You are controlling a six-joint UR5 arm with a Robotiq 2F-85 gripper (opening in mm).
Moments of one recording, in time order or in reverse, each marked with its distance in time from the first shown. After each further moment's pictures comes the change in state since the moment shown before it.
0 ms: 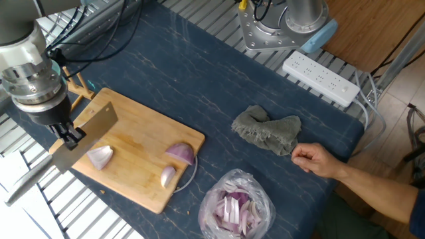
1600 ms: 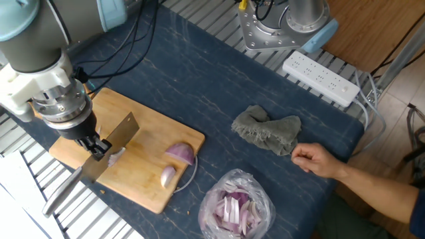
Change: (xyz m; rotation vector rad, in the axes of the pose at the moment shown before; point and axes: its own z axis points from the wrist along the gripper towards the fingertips) arm 0.016 0.027 0.056 -0.040 -0.007 -0.091
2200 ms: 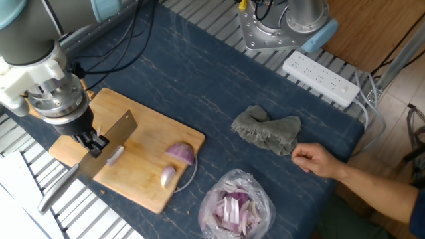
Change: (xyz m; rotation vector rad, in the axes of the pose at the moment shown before) arm 0.009 0.003 -0.015 -0.014 0.033 0.006
